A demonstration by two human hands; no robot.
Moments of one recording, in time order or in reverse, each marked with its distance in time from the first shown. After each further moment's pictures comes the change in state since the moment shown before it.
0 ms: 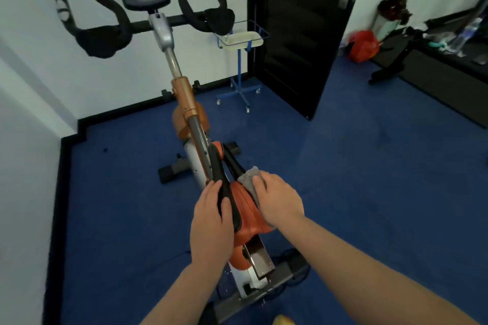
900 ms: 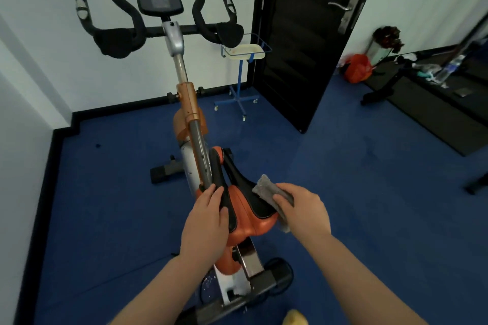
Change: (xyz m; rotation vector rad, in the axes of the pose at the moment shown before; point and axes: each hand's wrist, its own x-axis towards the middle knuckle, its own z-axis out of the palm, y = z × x) left_hand -0.003 0.013 -0.028 0.173 -0.223 0.048; right_hand -0.041 0.018 -0.059 0.011 0.100 -0.023
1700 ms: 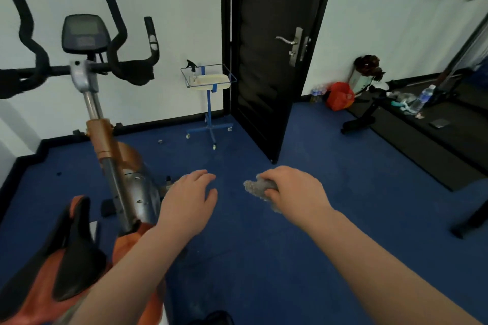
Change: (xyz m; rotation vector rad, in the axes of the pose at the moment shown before) left_hand 0.144 0.280 0.126 0.332 0.097 0.120; right_hand 0.161 0.163 -0.269 -0.439 -0.101 -0.351
